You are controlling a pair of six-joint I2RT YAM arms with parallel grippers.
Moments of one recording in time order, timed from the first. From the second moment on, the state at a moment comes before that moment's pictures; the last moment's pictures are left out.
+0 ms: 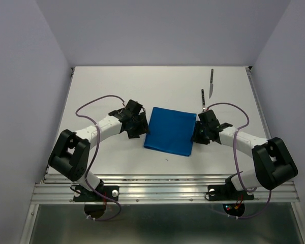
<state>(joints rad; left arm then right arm) -0.57 1.55 0.99 -0.49 0.06 -0.78 0.42 1.41 0.68 -0.31 0.04 0.65</state>
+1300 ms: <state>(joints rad) -0.57 1.40 0.72 -0.35 0.14 -0.89 0.42 1.75 0.96 -0.14 -0.08 0.59</state>
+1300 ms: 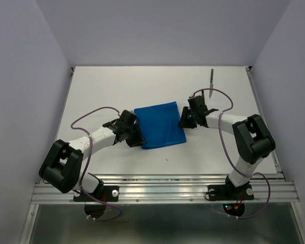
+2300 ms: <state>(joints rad) -0.34 1.93 1.33 -0.43 0.06 -0.75 0.42 2.07 1.51 -0.32 -0.02 0.52</state>
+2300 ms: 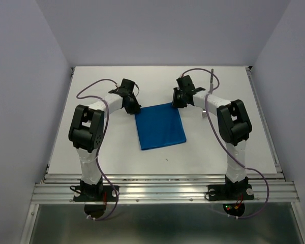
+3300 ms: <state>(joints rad) -0.34 1.99 1.44 -0.49 0.07 -0.66 0.42 2.09 1.55 -0.39 0.12 0.51</state>
